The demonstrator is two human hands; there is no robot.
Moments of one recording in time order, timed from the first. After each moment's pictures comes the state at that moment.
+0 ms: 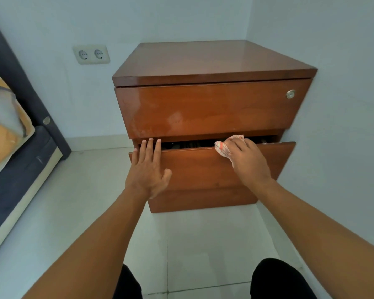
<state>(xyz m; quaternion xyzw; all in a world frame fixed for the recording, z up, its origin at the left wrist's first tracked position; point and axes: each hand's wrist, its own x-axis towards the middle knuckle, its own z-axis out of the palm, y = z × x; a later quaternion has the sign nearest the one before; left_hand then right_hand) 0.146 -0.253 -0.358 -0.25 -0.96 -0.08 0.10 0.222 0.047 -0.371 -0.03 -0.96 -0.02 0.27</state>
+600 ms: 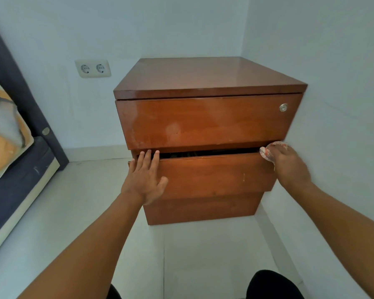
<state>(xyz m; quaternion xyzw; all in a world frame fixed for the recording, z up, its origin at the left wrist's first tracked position) 0.139 -0.253 -0.352 -0.26 -0.96 -0.07 0.06 0.254 0.160 -0.367 -0.19 -0.95 0.04 0.25</state>
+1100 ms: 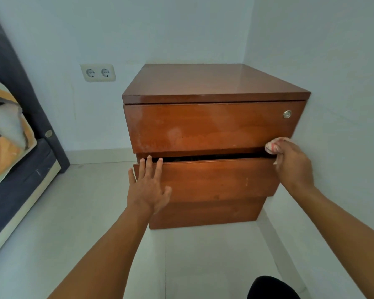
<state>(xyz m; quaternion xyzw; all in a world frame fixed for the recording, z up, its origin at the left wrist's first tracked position) 0.153 -0.256 -0.357 -0.22 -0.97 -0.05 0.08 0.268 0.110 -0.318 -0.21 -0.90 0.15 0.36</state>
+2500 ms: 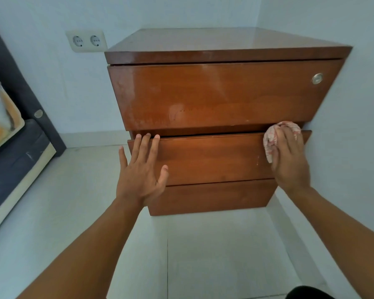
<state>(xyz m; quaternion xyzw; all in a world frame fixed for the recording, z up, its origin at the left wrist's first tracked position) 0.129 -0.262 -0.396 -0.25 -0.94 -0.10 0.21 0.229 0.117 -0.420 -0.12 -0.91 0.04 0.40</state>
